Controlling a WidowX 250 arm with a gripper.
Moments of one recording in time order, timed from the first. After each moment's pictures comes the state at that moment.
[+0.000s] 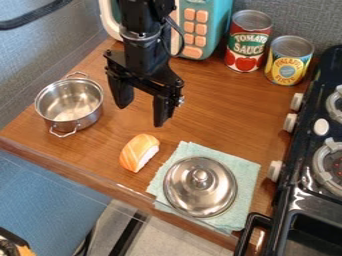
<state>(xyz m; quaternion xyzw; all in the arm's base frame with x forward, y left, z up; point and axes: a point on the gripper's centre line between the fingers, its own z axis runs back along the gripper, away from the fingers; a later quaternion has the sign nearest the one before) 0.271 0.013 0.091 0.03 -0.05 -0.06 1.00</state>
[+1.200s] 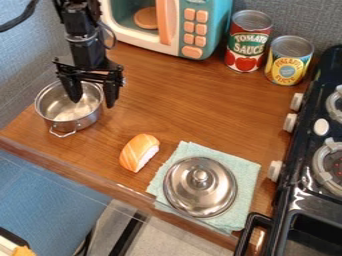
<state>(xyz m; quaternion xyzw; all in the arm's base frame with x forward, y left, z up) 0.308 0.141 0.035 0.02 -0.04 0.13 0.99</state>
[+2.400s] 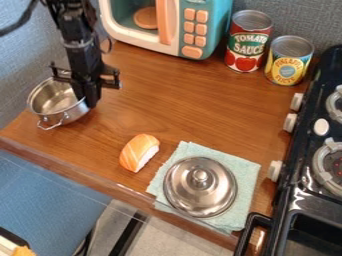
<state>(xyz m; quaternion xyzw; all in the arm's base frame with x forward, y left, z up) 0.312 0.130 0.040 0.02 -0.05 0.13 0.99</state>
